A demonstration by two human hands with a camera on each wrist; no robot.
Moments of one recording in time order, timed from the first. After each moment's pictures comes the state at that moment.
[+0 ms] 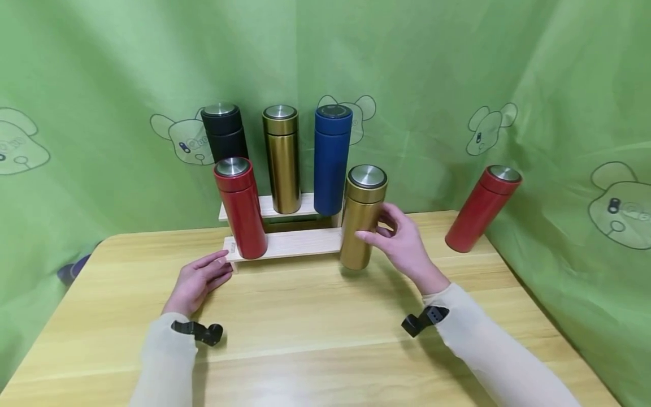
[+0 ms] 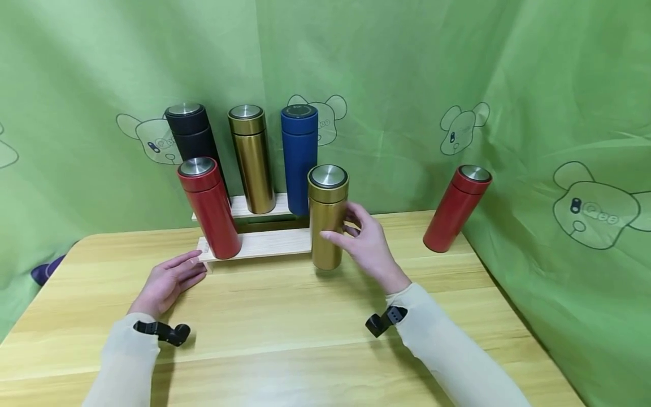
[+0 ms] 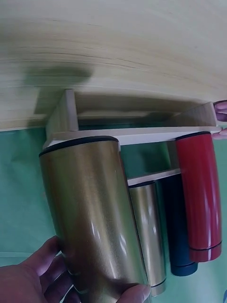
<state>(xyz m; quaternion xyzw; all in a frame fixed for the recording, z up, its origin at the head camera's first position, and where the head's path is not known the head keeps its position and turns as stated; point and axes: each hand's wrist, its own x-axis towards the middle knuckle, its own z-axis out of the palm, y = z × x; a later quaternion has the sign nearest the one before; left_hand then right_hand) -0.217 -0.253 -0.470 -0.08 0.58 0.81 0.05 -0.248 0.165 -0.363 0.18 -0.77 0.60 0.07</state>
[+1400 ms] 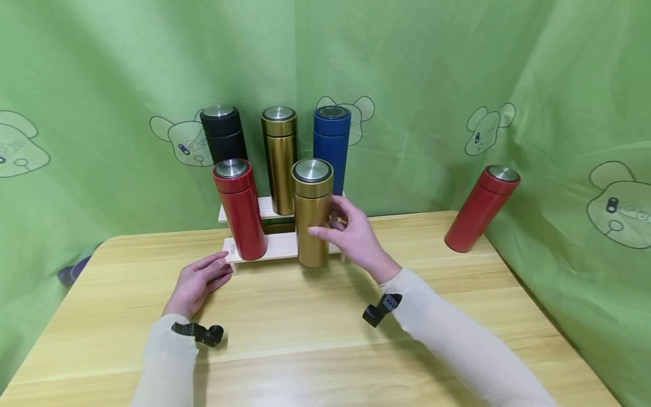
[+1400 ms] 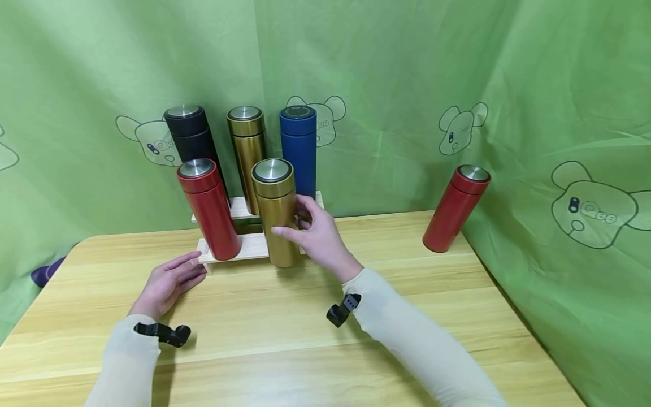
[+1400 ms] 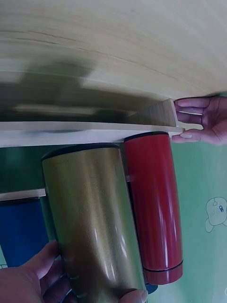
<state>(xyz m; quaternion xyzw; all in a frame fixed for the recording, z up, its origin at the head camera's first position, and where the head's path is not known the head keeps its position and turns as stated) -0.214 -0.251 -0.467 -0.09 0.58 0.81 0.05 -0.255 0.092 -0.353 0.22 -0.75 0.62 0.03</state>
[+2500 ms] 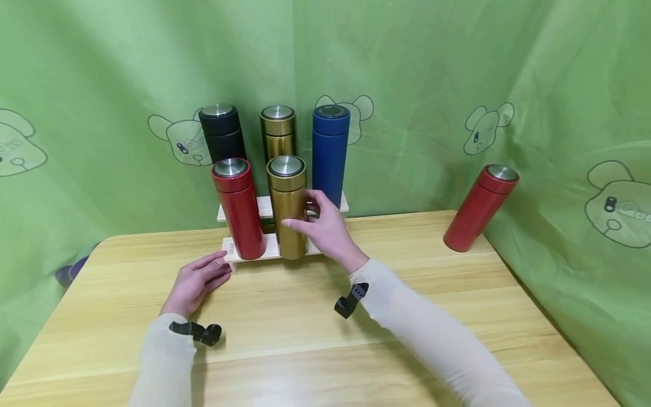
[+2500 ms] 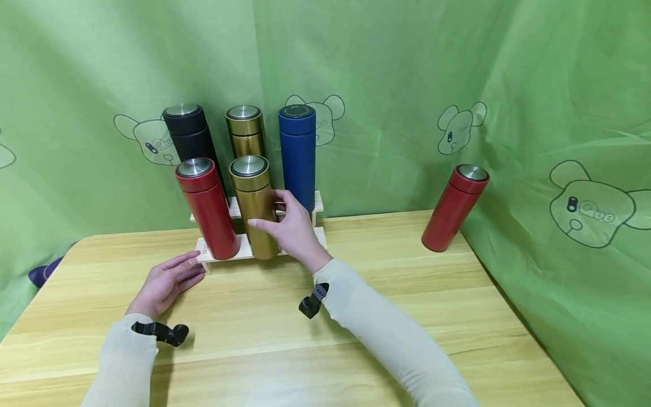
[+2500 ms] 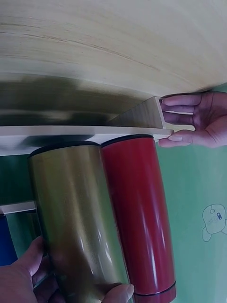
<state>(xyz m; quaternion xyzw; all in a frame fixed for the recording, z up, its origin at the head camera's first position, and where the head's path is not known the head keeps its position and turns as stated) -0.215 -0.254 -0.467 -0.08 0.58 0.81 0.05 -0.275 0.044 -0.359 0.20 -0.76 0.61 0.04</state>
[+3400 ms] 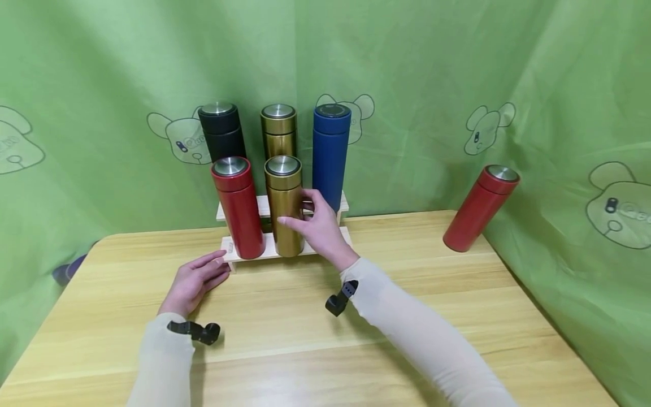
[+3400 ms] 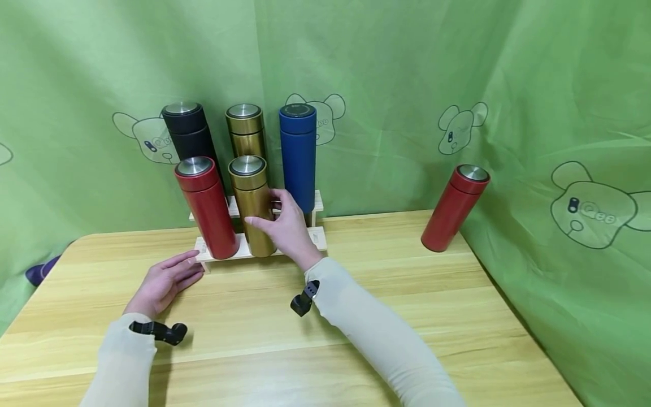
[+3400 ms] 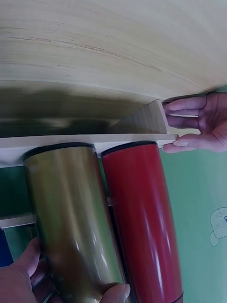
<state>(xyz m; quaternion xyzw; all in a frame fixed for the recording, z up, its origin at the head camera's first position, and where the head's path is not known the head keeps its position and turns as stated) -0.217 -0.255 -0.469 -0.07 0.57 0.82 0.05 -0.282 0.032 -0.367 0.19 -0.77 0.61 0.05</state>
